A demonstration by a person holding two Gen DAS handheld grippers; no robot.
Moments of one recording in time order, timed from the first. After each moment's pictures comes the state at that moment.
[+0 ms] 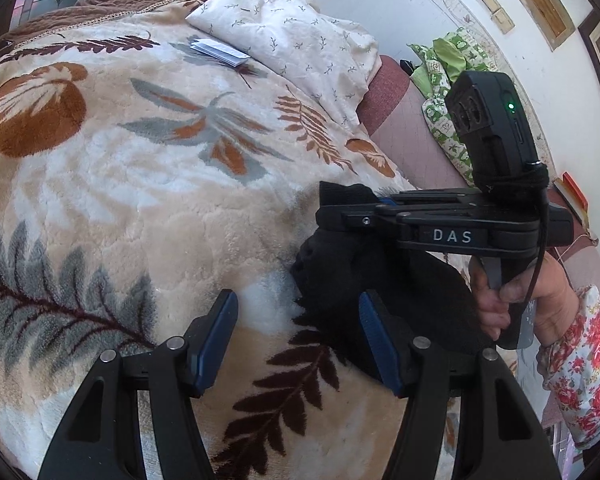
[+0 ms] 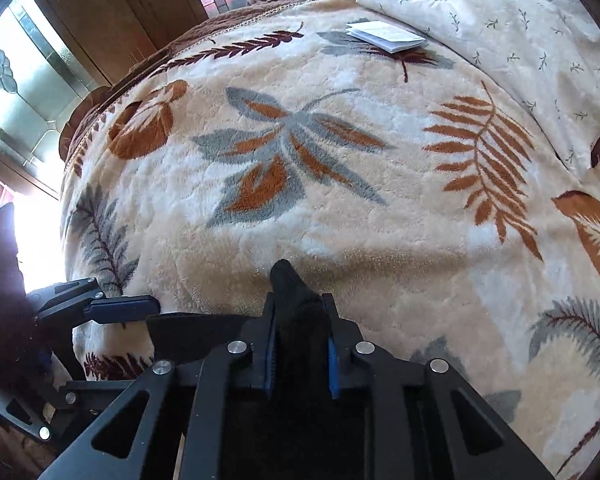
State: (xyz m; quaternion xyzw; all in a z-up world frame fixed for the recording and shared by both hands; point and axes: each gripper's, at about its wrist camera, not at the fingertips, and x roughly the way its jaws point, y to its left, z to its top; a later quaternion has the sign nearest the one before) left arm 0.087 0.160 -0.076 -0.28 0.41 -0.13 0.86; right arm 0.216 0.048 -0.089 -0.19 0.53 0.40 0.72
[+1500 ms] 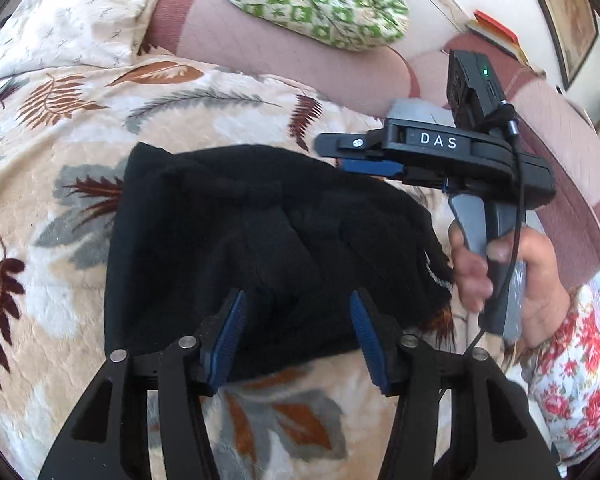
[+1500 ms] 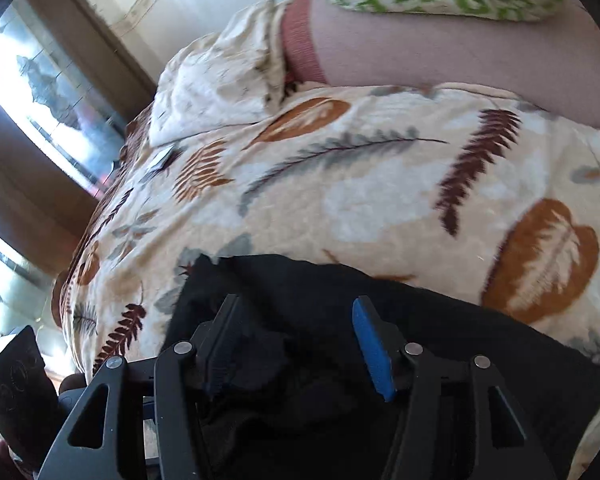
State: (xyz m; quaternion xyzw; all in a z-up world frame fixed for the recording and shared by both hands) left arm 0.076 -0.092 -0.042 -0.09 0.46 -0.30 0.83; right arm 0.171 -0.287 -0.060 0.12 0.47 0.19 0.85
